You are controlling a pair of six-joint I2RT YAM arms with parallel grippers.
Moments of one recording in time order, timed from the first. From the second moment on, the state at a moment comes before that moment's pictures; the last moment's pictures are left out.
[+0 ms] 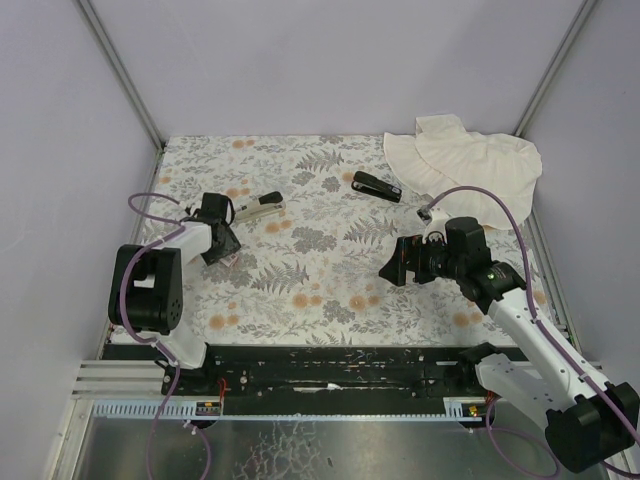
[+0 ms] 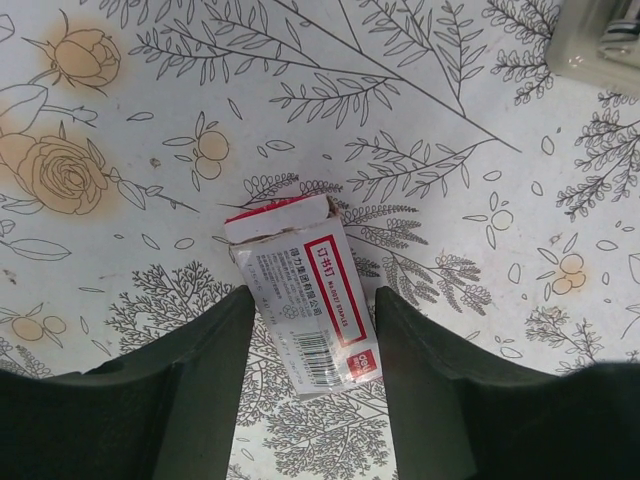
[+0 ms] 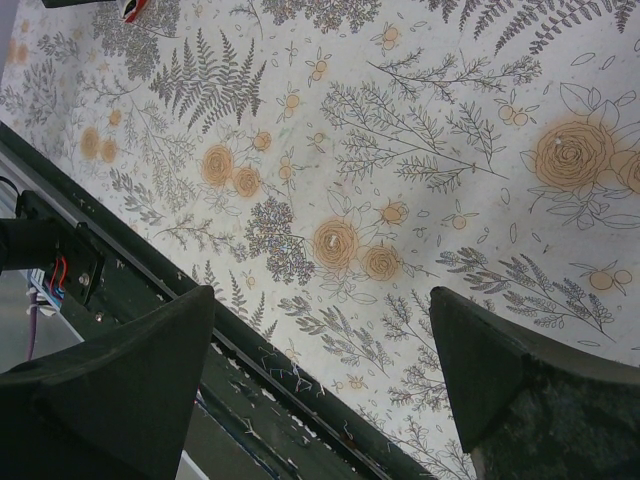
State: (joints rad) left arm -0.04 1.65 0.89 -0.38 -0.22 -0.63; right arm 0.38 0.90 0.70 -0.48 -0.41 0.32
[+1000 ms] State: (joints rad) left arm -0.74 1.64 0.92 -0.40 -0.19 -0.31; right arm 0.38 0.95 0.69 -0.43 -0.44 0.36
